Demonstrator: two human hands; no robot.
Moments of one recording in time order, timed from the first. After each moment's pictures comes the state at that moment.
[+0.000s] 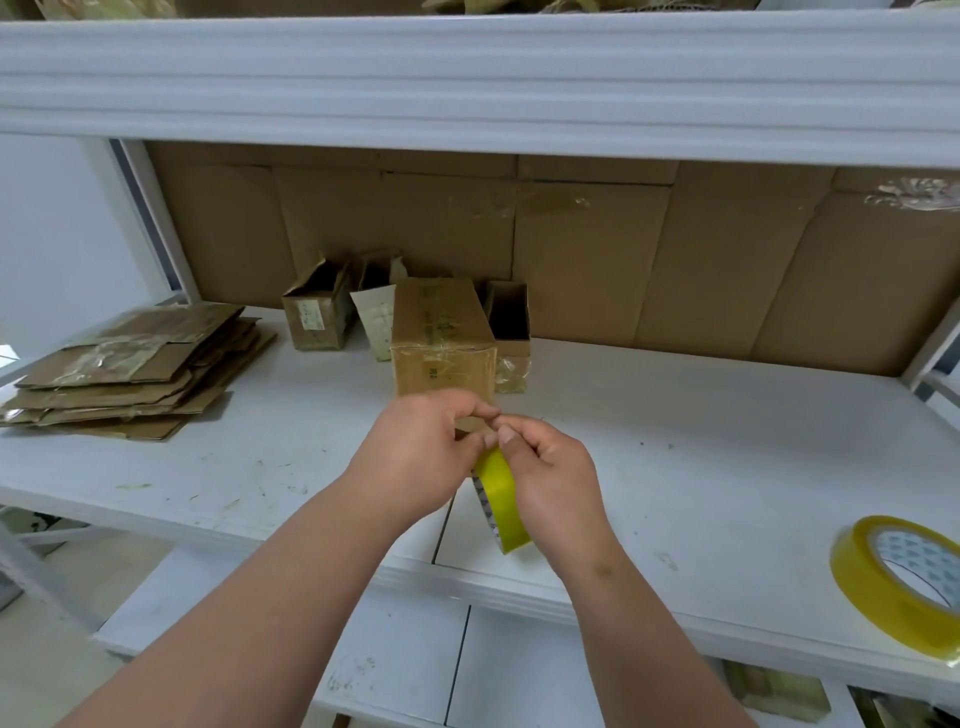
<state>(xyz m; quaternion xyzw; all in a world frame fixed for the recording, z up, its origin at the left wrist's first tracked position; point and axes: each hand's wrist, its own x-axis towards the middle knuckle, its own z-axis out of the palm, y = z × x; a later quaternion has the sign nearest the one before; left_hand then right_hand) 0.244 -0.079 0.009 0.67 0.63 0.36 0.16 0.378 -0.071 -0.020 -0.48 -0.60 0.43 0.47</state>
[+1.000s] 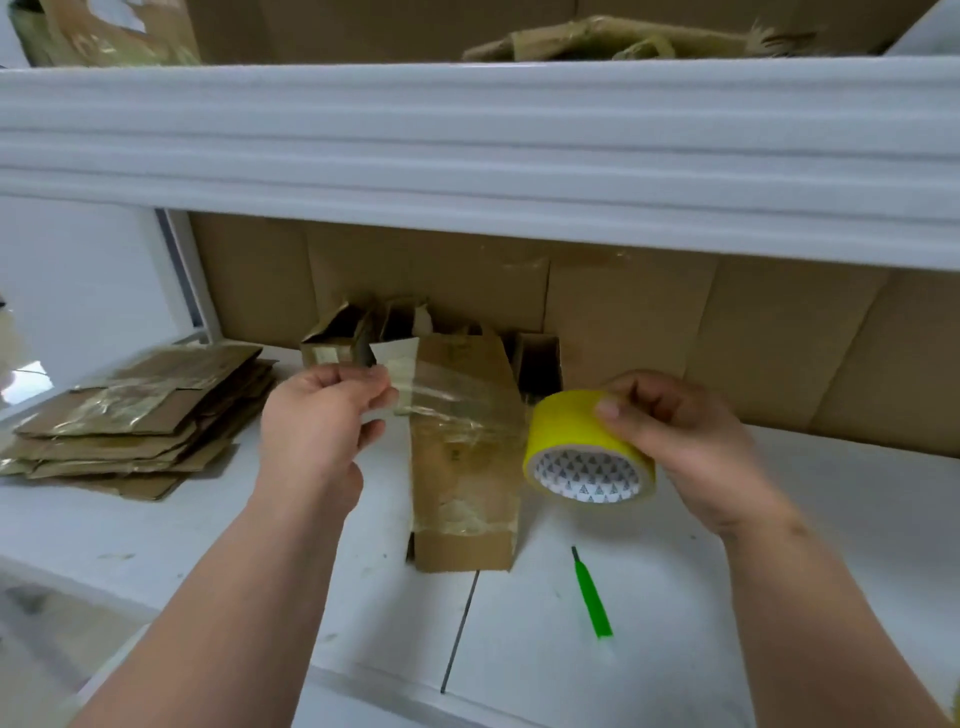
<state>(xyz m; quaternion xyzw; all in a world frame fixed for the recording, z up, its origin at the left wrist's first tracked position) 0.174 -0.014 0.048 0.25 0.55 0.73 0.32 0.434 0.038 0.044 -0.35 -0.70 0.41 0.47</state>
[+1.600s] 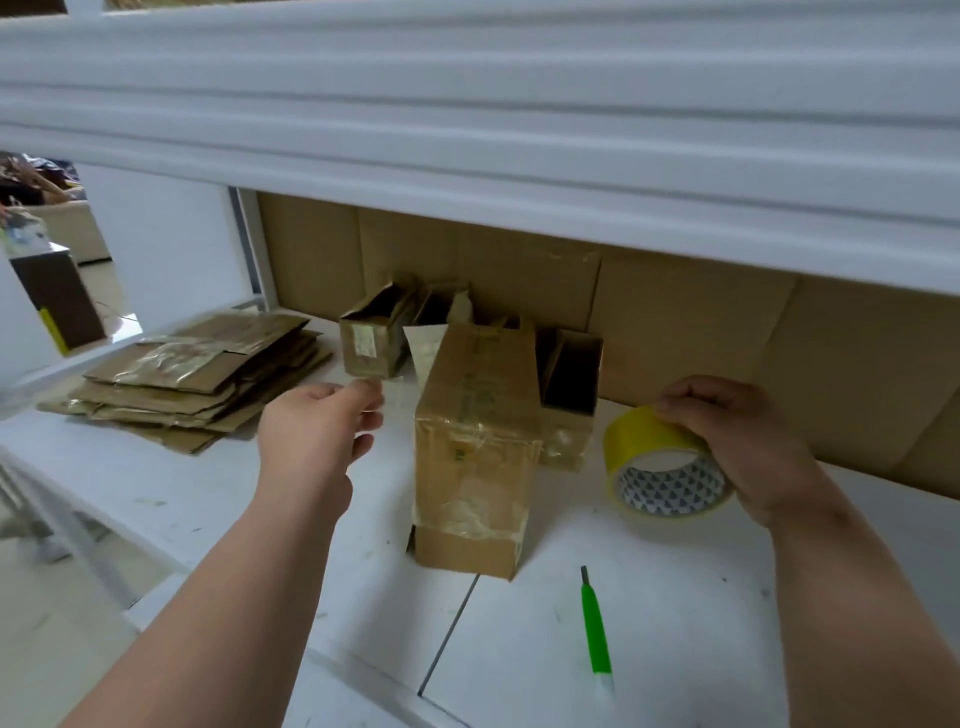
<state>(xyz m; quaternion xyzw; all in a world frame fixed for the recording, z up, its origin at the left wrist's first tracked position) 0.172 -0.003 0.018 0.20 0.63 0.71 0.24 0.459 0.111 0.038 -0.47 -0.68 0.39 0.40</state>
